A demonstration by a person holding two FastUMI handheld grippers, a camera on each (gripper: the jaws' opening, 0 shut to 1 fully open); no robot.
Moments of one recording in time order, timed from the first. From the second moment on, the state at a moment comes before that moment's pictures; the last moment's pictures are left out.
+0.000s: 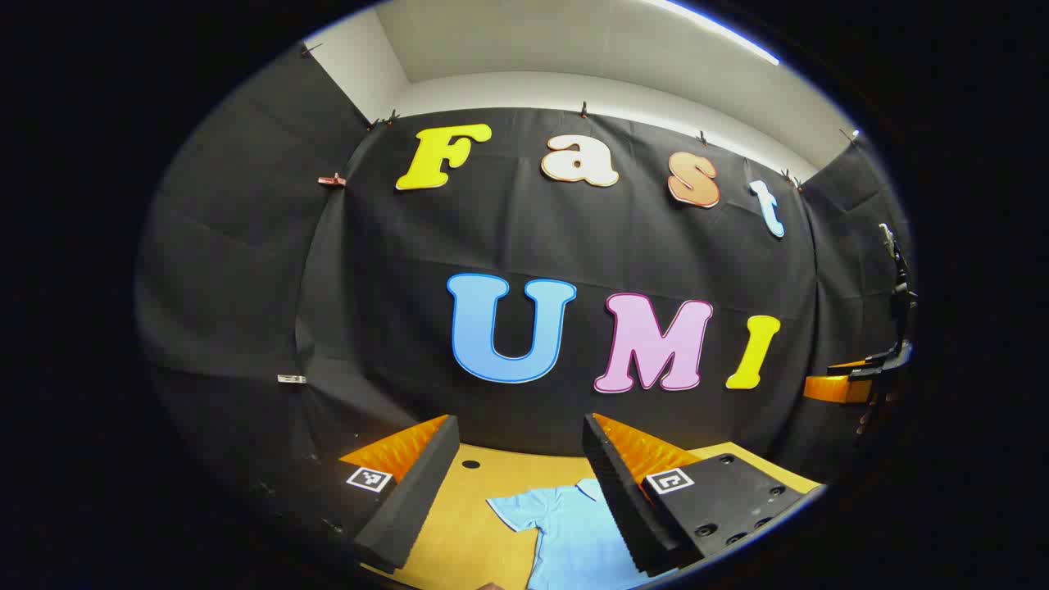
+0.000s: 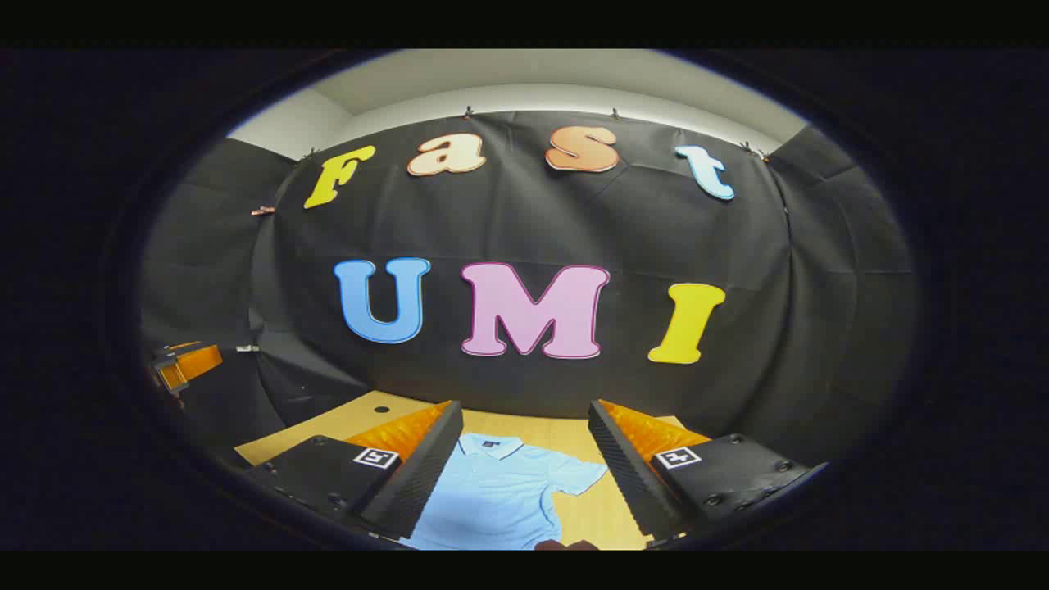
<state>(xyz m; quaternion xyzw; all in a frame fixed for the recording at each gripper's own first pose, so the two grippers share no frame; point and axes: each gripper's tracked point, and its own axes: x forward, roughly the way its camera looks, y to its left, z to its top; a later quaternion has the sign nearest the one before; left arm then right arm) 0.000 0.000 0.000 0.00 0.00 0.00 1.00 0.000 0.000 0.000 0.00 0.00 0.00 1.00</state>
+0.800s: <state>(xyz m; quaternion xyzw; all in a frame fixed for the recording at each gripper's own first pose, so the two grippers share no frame) 0.009 0.000 0.005 0.01 0.00 -0.02 1.00 -0.004 -0.009 -0.007 0.00 0.01 -0.02 1.00</state>
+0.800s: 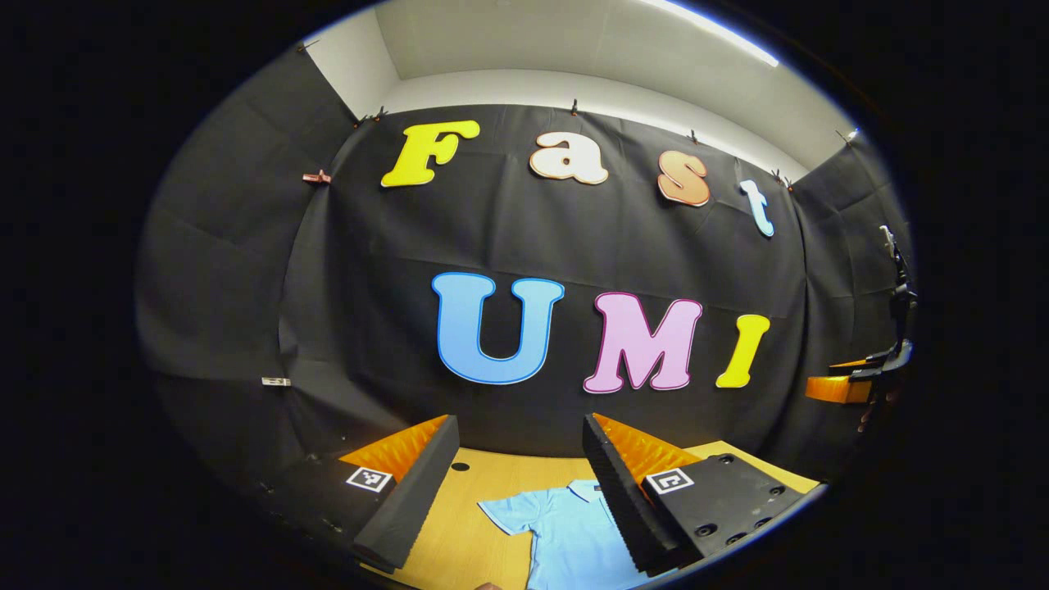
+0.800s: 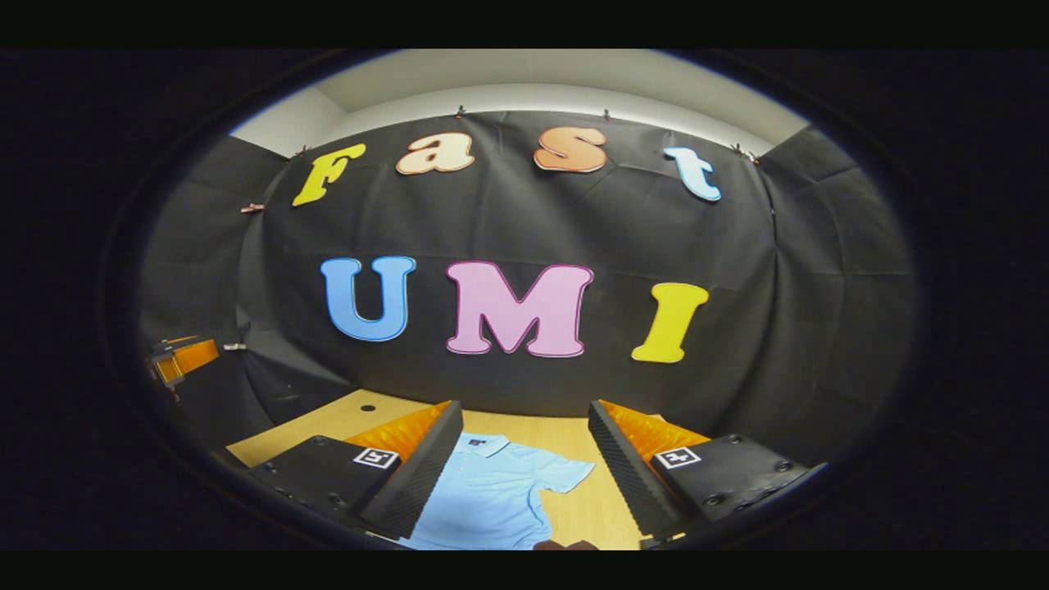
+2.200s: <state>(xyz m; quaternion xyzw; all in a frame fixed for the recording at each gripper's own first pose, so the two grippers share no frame) 0.117 -0.029 -0.060 0.05 0.08 0.06 0.99 0.265 -0.116 -0.255 0.03 0.32 0.04 0.94</state>
